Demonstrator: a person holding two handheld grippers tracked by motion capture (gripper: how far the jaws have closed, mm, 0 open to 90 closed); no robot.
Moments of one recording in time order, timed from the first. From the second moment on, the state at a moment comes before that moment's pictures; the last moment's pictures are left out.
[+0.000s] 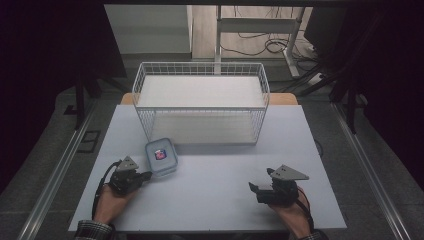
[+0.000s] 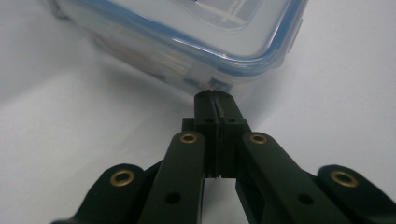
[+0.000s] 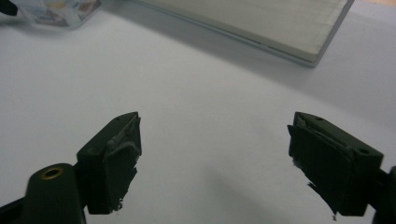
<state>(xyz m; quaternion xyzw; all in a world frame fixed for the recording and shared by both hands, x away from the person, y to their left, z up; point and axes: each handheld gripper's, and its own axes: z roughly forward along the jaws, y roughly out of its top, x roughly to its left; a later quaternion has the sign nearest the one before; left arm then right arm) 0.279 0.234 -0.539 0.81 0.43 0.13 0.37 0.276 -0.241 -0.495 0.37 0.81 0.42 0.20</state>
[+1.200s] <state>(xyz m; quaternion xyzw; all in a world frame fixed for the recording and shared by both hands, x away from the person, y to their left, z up) 0.353 0.249 -0.528 0.77 0.47 0.17 0.40 0.282 -0.233 -0.498 0.35 0.83 0.40 0.18</state>
